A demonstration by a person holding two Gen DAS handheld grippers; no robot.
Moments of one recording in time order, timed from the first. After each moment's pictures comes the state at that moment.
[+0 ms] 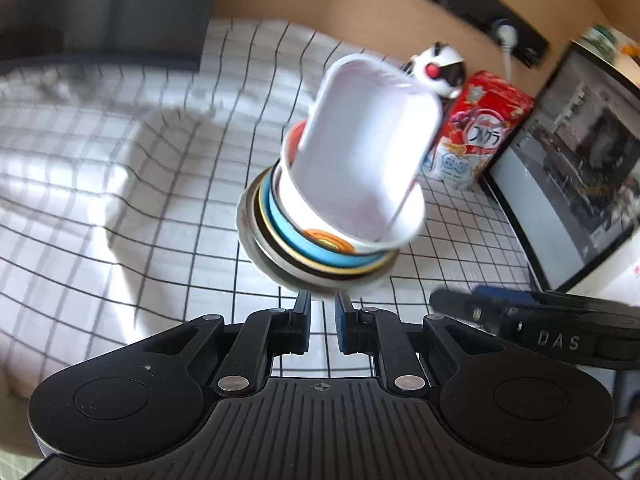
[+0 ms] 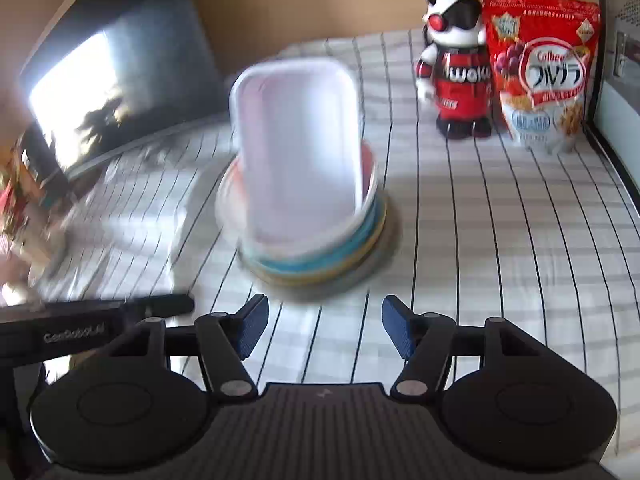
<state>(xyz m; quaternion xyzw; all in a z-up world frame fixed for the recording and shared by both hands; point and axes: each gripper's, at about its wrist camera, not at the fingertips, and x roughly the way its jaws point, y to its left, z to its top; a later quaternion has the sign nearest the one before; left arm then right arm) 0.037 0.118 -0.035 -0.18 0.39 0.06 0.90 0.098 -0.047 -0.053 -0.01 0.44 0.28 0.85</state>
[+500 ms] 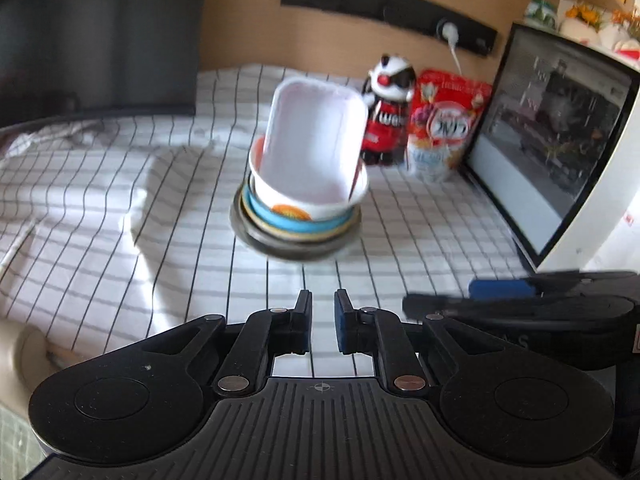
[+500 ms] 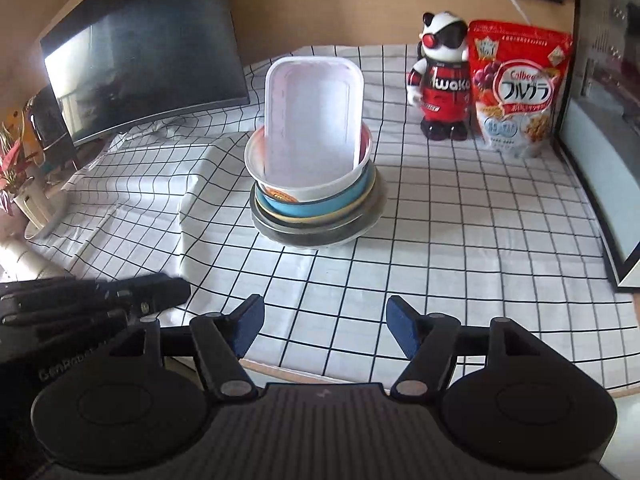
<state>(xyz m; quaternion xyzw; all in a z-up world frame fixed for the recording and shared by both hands) -0.030 0.050 -0.001 -0.12 0.37 0.09 0.92 0.019 -0.075 -0.029 -0.05 0.41 0.26 0.87</state>
